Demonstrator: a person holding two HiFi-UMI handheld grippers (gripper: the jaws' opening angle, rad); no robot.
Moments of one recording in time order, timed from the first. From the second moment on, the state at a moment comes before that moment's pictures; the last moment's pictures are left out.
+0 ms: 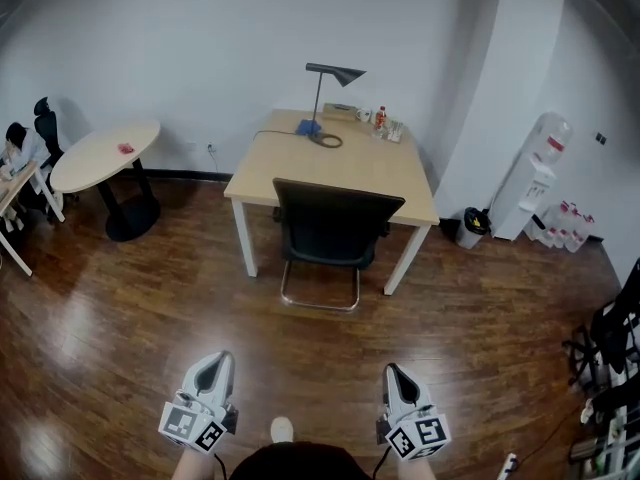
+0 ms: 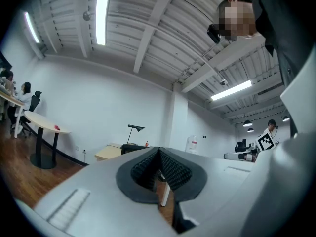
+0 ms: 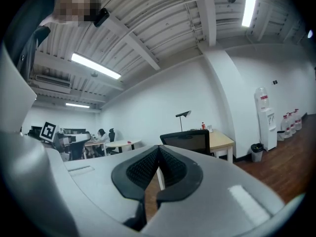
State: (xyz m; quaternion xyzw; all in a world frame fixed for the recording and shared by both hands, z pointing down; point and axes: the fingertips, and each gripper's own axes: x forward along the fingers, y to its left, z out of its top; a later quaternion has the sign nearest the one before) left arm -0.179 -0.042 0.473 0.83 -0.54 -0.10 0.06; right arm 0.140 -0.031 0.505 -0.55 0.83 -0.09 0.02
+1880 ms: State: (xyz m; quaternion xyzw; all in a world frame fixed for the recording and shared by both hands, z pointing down) left arm -0.114 -0.317 0.483 0.85 -0.52 -0.06 0.05; right arm 0.198 -0.297 0.510 -0.56 0.82 -0.11 0.06
